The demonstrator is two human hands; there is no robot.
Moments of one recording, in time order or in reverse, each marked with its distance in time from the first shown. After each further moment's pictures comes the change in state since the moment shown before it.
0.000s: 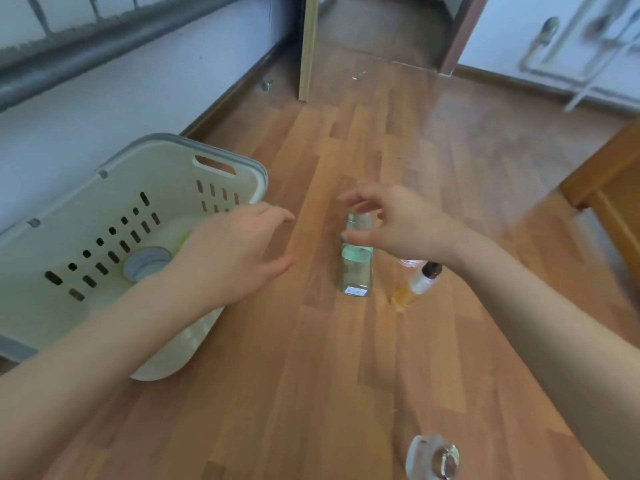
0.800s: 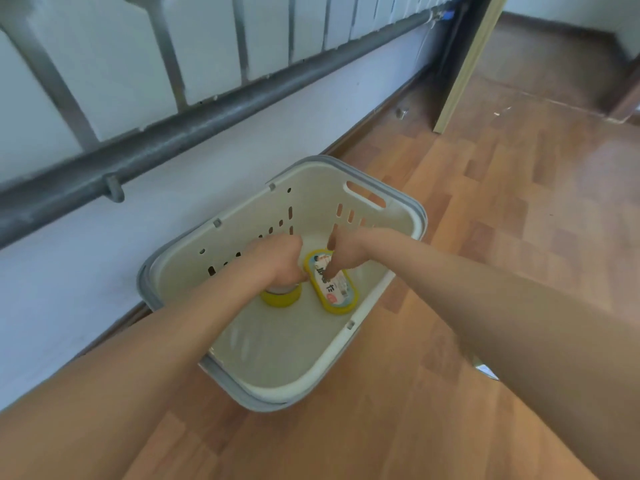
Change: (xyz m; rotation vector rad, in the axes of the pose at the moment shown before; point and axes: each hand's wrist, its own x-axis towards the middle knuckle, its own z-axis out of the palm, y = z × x) left_hand -0.001 -0.190 0.048 0.115 -0.383 -0.586; right_hand 0.193 -0.154 0.158 -0.454 -0.580 -0.021
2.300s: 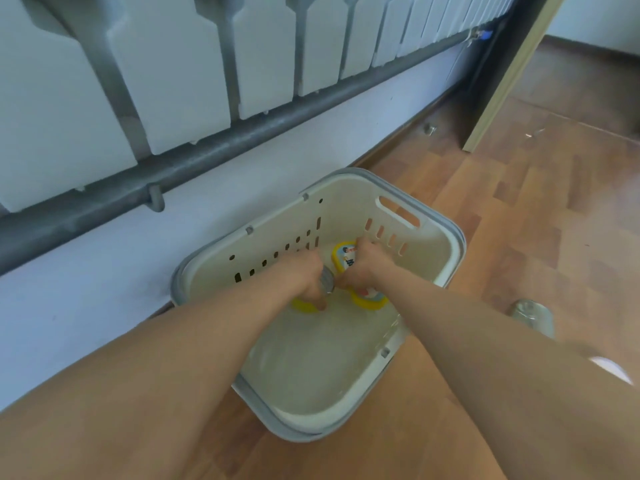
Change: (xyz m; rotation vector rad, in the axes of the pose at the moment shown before) left_hand 0.031 -0.008 0.016 -0.011 -0.148 0.023; right_hand 0.058 -0.002 0.031 0.224 0.234 0.152
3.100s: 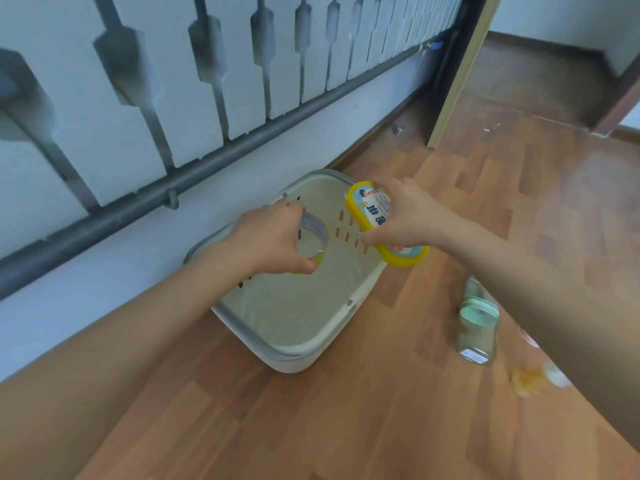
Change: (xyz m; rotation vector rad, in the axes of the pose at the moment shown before) left_hand -0.140 0.013 -0.079 -0.026 0.444 0.108; right_hand -0.146 0.047 -0.117 0.080 0.289 -0.206
